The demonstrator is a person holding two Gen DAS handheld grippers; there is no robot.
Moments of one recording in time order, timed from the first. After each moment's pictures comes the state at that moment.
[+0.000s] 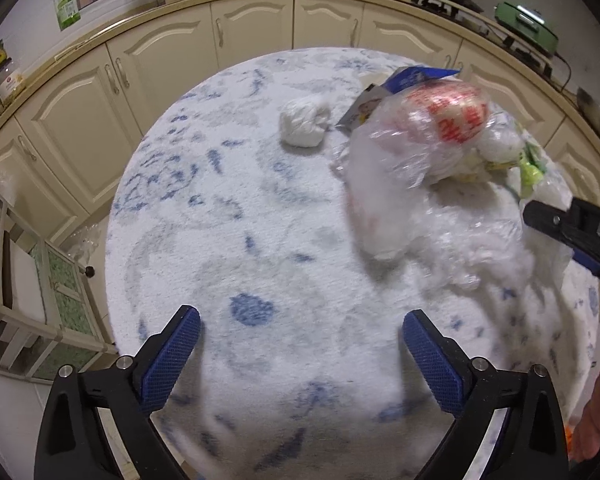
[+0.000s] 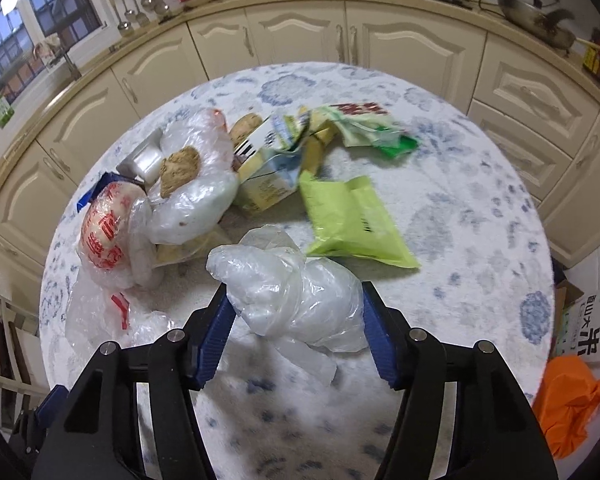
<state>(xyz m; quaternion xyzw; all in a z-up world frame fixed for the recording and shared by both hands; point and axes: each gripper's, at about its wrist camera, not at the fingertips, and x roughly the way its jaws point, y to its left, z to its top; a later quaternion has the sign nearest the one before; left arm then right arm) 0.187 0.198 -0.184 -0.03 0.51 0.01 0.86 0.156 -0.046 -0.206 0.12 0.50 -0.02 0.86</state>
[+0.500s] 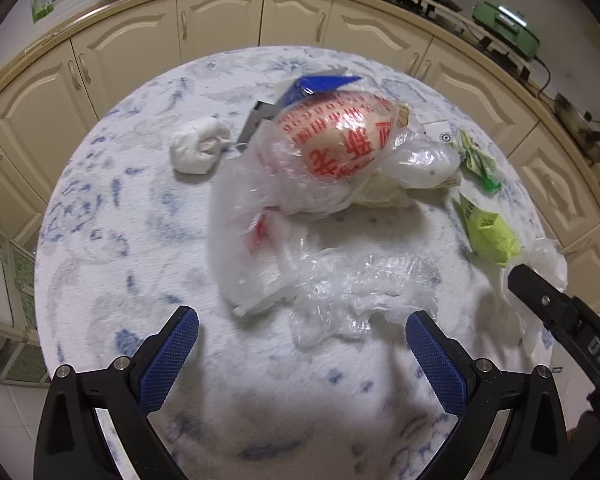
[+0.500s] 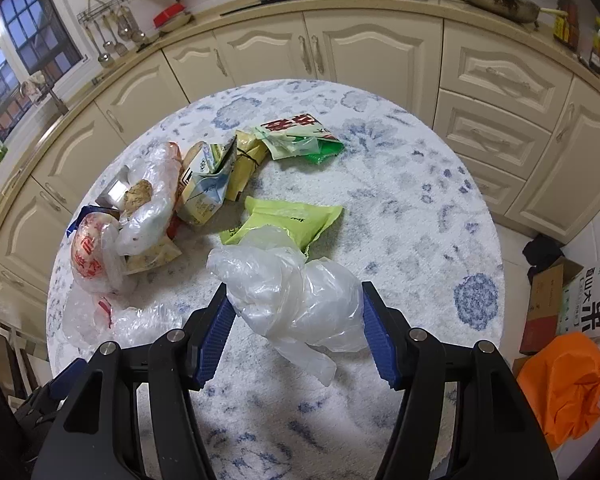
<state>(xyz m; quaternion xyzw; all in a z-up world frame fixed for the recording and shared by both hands) 0.231 0.146 -0.179 -0.06 0.53 -0.03 0.84 0.135 -0.095 -0.201 0.16 0.49 -0.04 0.86</state>
